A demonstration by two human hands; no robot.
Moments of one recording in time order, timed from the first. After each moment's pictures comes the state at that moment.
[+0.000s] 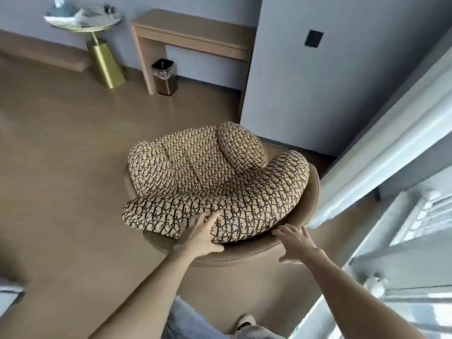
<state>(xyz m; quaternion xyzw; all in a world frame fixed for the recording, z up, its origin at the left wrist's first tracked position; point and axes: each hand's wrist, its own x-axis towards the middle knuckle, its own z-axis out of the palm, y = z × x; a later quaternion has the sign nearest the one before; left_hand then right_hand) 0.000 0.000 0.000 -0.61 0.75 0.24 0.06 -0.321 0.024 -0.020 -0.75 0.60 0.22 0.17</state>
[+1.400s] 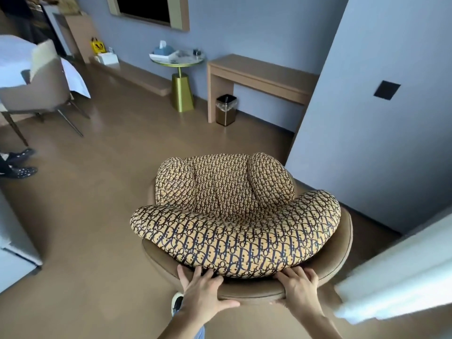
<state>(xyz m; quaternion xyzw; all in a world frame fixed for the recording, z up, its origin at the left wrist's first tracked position) -0.093 0.007 -0.084 -0.74 0.66 0.13 -0.01 -0.367 -0.080 -0.085 -0.83 0.55 0.04 0.12</state>
